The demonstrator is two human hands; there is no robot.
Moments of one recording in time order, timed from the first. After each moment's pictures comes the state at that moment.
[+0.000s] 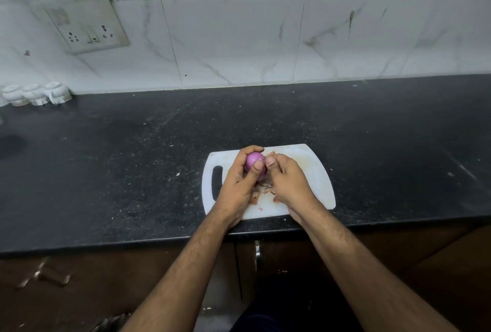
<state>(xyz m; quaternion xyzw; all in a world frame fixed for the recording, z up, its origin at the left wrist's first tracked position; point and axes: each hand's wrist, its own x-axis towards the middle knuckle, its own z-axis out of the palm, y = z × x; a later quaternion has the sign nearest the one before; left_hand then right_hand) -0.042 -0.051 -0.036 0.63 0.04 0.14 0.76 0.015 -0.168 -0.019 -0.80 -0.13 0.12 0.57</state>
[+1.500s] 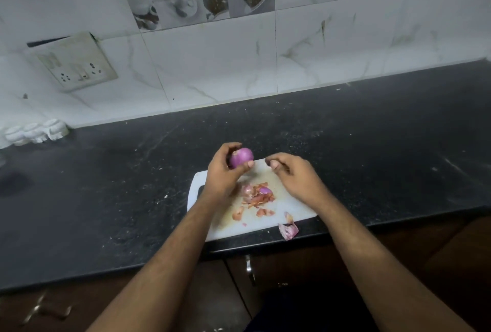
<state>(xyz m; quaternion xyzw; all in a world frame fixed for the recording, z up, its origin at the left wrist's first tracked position) 0.018 -0.031 -0.021 0.80 0.10 0.18 0.57 0.070 -0.230 -0.010 -0.84 -0.28 0.02 0.47</state>
